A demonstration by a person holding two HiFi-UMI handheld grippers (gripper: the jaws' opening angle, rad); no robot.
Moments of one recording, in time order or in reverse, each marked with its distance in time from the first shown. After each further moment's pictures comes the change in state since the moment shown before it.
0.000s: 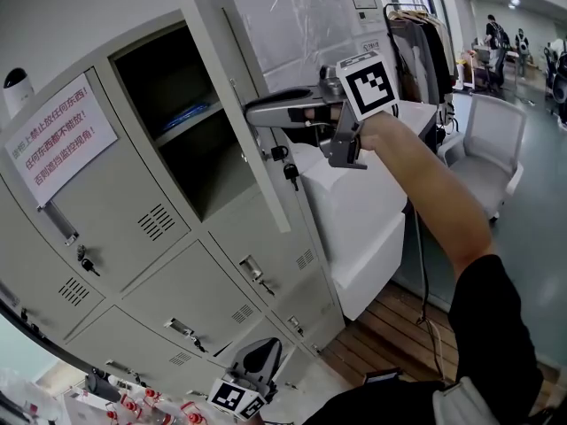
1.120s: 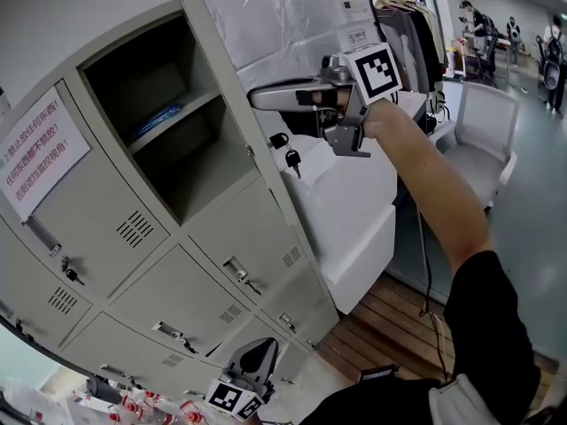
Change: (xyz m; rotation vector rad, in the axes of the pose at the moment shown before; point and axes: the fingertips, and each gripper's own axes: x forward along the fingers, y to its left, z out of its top) left arm 0.023 -0.014 -0.008 -0.006 0.040 -0.015; right arm -0.056 -0.007 0.005 0.074 -0.081 0.100
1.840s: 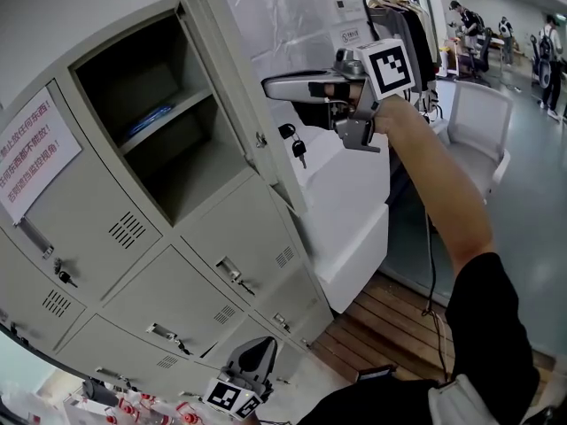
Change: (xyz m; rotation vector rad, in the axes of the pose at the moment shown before) left arm 0.012 -0.013 -0.003 0.001 0.007 -0.034; right arm -0.039 0.006 0.009 -0.033 -0.006 -0.093
